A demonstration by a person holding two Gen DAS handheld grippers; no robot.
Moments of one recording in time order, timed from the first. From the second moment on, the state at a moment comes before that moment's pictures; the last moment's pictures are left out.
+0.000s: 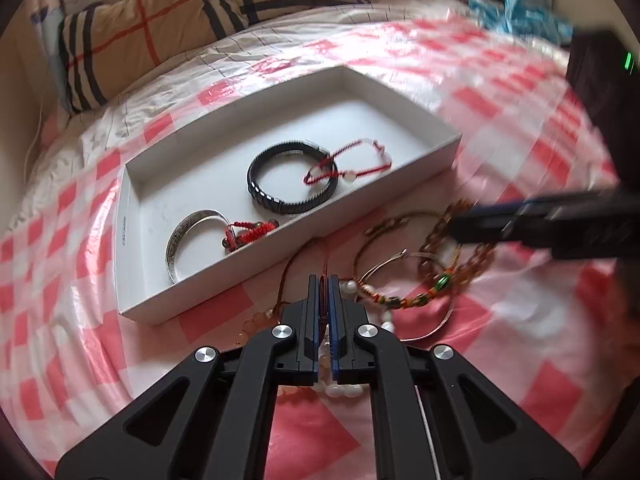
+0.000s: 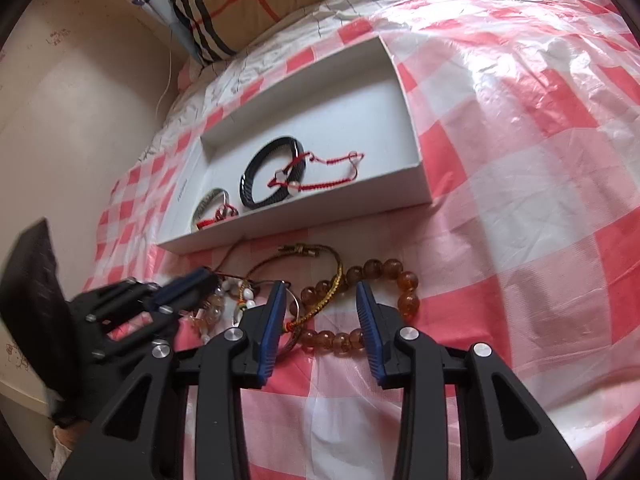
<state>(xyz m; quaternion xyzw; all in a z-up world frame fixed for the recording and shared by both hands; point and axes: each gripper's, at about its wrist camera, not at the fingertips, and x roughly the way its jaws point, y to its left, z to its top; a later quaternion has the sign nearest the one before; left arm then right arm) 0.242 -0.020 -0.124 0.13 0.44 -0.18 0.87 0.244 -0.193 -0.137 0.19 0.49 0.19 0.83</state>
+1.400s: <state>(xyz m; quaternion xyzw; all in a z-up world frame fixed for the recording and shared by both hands) 0.219 0.044 -0.051 -0.08 0.35 -0.13 0.93 0.236 -0.209 -0.091 0.33 0.33 0.33 0.82</state>
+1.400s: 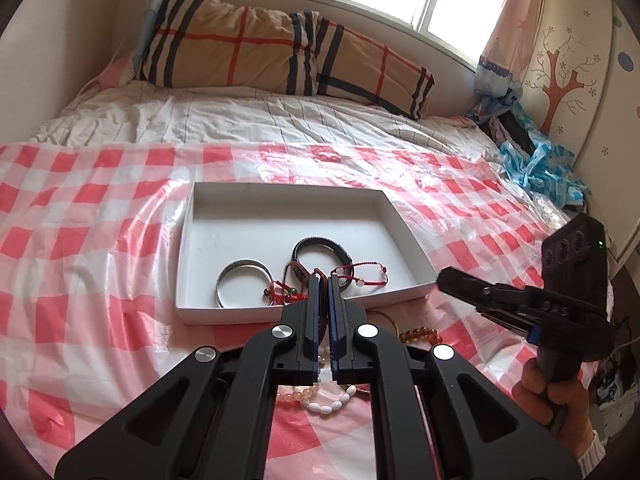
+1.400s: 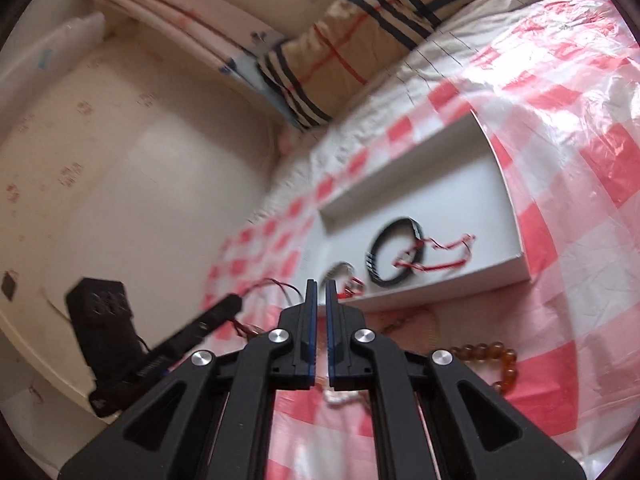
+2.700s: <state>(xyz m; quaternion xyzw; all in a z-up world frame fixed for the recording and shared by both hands) 0.230 0.038 -0.040 -0.11 0.29 -0.11 0.94 0.230 -0.200 -0.038 0.29 0.24 0.29 0.88</state>
